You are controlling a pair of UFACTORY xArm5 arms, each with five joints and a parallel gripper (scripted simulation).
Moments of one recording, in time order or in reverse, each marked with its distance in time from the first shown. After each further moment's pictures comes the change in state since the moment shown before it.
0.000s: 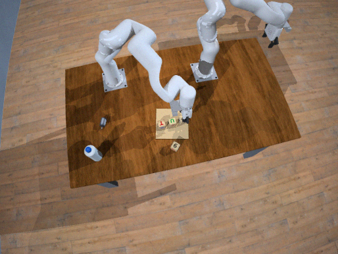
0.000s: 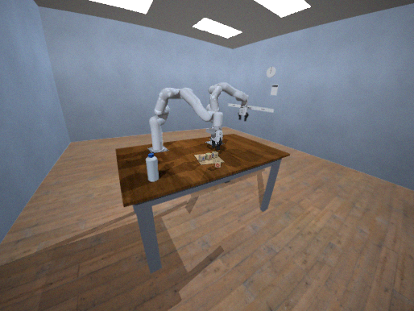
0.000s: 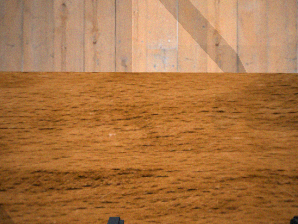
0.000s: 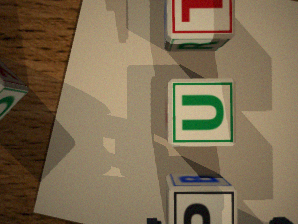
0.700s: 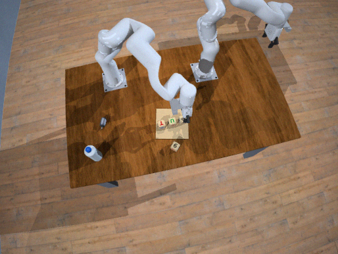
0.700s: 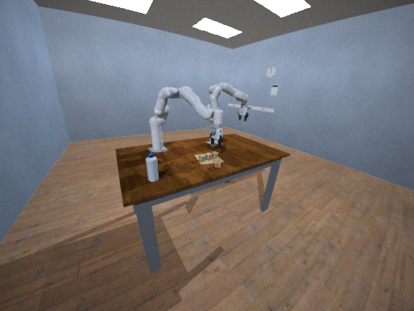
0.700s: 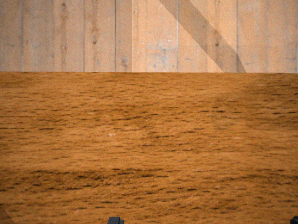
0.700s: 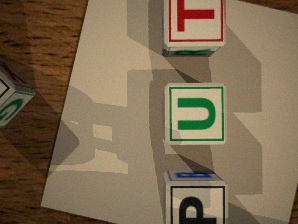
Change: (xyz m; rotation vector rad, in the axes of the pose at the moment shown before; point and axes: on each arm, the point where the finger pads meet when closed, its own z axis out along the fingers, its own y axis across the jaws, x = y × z) left arm 0.000 0.000 0.000 0.000 0.000 0.000; right arm 0.001 0.001 -0.018 -0.002 0.002 0.000
